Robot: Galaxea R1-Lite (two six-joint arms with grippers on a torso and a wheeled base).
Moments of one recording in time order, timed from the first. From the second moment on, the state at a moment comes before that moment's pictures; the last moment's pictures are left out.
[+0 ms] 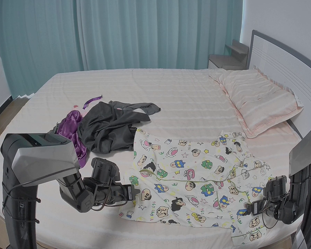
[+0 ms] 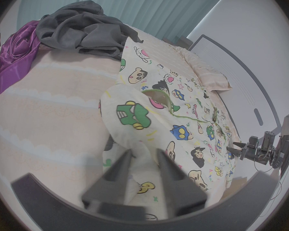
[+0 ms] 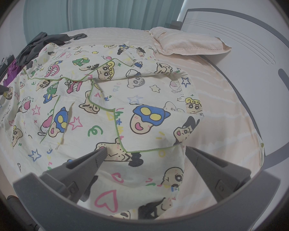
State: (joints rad) left arm -0.43 2.34 -0.72 -0.87 -0.20 -0.47; right arm 0.14 2.32 -0.02 -1.42 -0.33 0.02
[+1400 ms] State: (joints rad) left arm -0.39 2.25 -1.01 -0.38 -0.06 -0.50; right arm 0.14 2.32 -0.02 -1.42 -0.33 0.02
